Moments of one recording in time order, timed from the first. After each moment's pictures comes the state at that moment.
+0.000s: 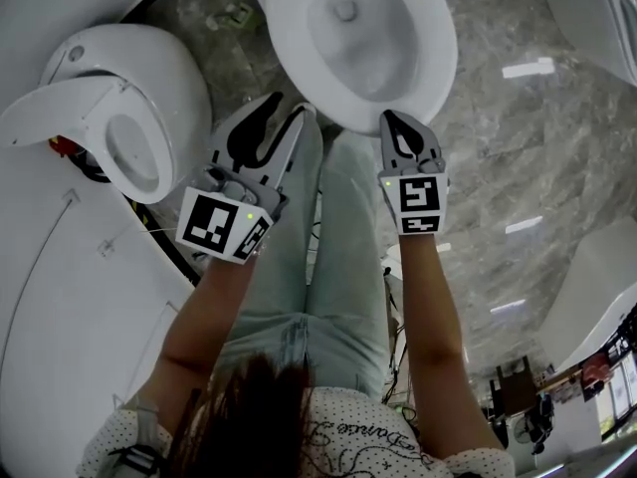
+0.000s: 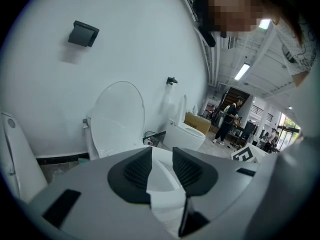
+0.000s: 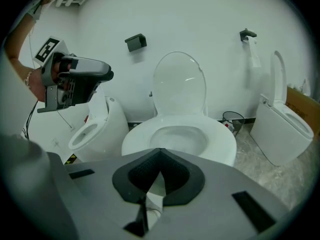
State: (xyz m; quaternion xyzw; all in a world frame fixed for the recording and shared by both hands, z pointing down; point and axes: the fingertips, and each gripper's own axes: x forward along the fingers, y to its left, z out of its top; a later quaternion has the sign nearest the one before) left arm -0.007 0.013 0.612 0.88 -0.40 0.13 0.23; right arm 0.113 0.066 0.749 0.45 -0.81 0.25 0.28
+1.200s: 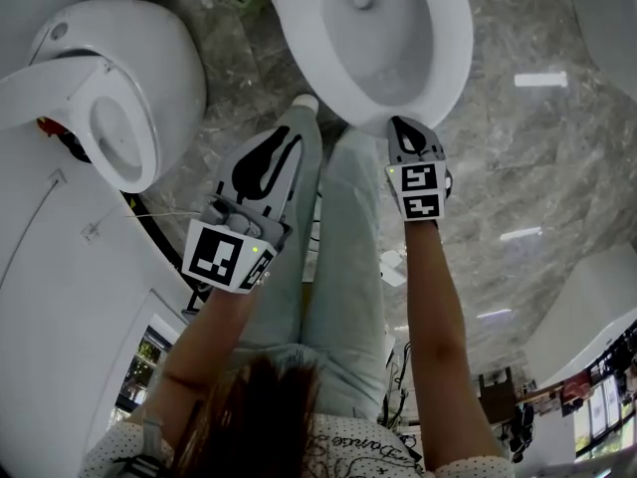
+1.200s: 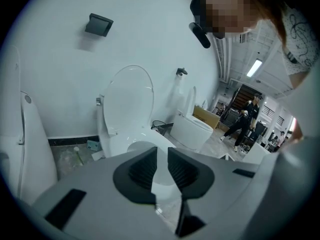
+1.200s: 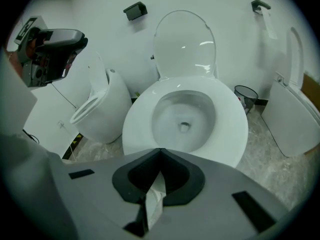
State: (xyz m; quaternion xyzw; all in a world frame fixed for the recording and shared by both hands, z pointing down) left arm -0.016 0.063 0.688 0.84 -0.45 0.16 0.26; right arm 0.121 0.103 0.897 0.38 -0.79 0.30 0.36
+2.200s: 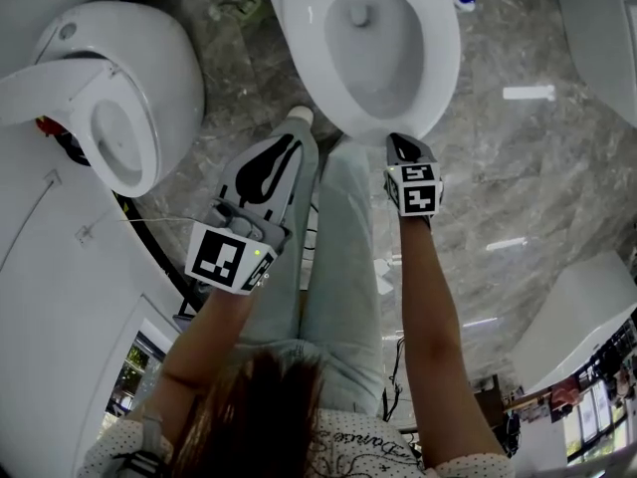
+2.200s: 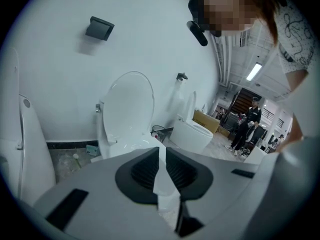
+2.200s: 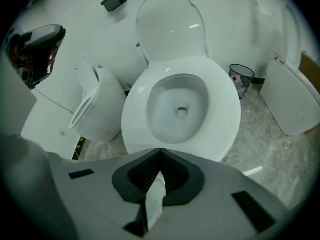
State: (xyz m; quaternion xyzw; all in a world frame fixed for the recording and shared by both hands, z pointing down) left arm -0.023 0.045 0.666 0.84 -0.45 0.14 0.26; right arm 0.132 0.111 0.920 0.37 -0.74 0.39 0.39
